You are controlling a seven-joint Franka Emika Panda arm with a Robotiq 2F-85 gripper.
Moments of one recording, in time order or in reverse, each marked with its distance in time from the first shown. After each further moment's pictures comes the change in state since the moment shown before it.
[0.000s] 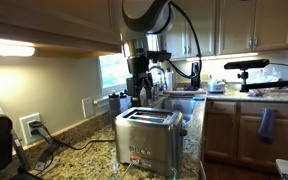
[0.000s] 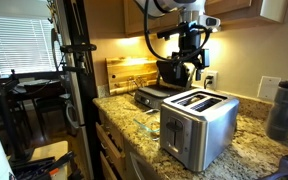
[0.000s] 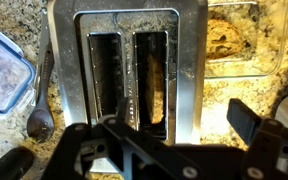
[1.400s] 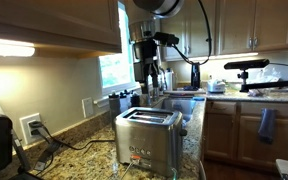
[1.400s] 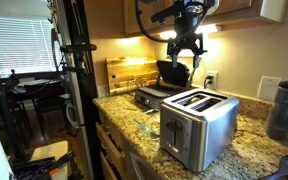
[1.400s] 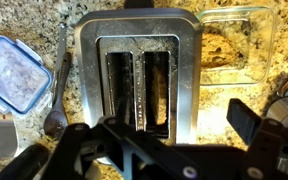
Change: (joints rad) arm -0.001 -0.108 -0.010 -0.021 -0.008 -0.083 -0.016
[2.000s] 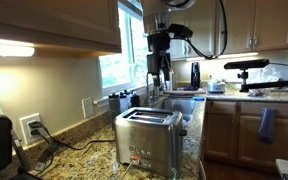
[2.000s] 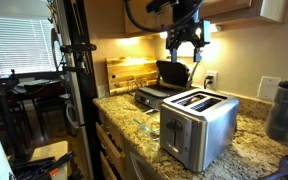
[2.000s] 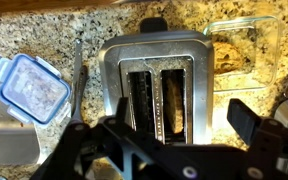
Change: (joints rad) arm -0.024 -0.126 -0.030 -0.100 -0.003 0.000 0.000
